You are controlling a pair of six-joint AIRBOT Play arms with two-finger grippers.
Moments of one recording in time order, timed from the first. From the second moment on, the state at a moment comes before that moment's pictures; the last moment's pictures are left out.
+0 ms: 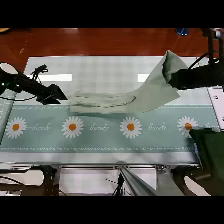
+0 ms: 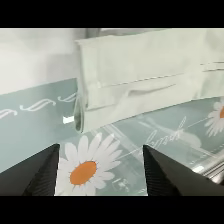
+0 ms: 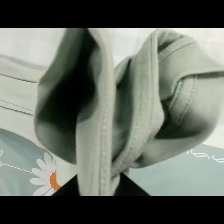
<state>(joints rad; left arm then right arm) 0.20 -1.55 1.23 0.95 -1.43 -1.26 0.18 -0.99 1.28 -1.37 1.29 1.59</state>
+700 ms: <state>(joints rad) -0.37 -1.61 1.23 0.46 -1.17 -1.21 0.18 -0.94 1.28 -1.37 1.37 1.61</state>
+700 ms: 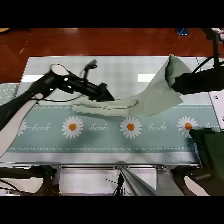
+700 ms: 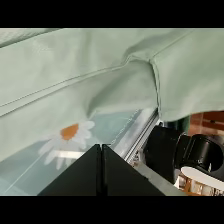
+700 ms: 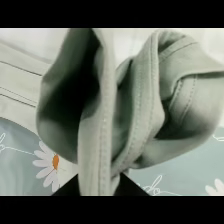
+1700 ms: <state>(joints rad) -0.20 -1.49 1.23 0.38 -1.05 -1.17 0.37 -0.93 1.28 -1.39 1.31 1.70</state>
